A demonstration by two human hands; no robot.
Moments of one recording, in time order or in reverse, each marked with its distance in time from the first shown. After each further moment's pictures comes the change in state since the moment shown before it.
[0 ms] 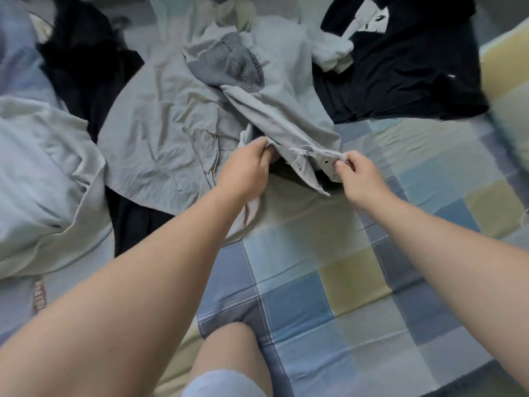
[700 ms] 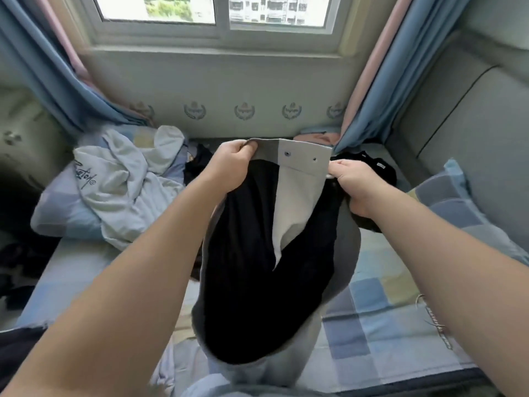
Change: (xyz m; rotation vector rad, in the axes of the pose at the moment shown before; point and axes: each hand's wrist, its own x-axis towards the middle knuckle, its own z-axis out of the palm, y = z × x) left_hand -0.320 0.358 -0.265 -0.416 0.391 0.027; right_hand -0.324 -0.263 -0.347 0.460 -0.160 -0.207
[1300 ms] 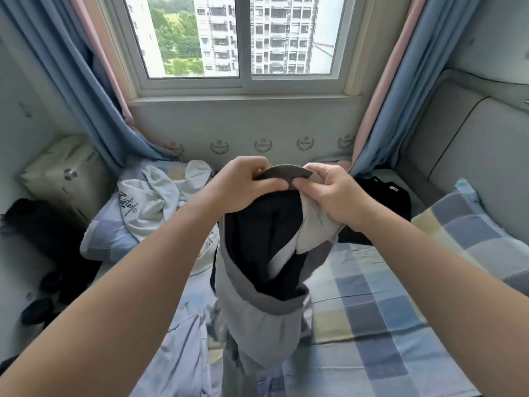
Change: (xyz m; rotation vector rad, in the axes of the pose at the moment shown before) left_hand -0.090 0.036 -0.106 0.378 -0.098 0.363; right_hand -0.130 -0.066 0.088 -0.158 -0.324 -0.557
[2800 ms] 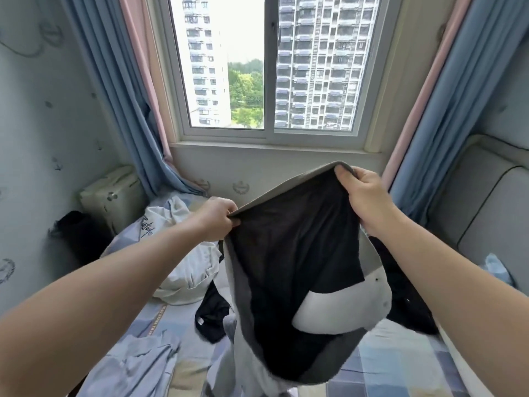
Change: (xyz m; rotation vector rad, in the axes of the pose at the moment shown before) left_hand 0.047 0.085 0.065 0.435 0.087 -0.468; right_hand 0.030 0.031 -0.213 0.303 0.186 0.002
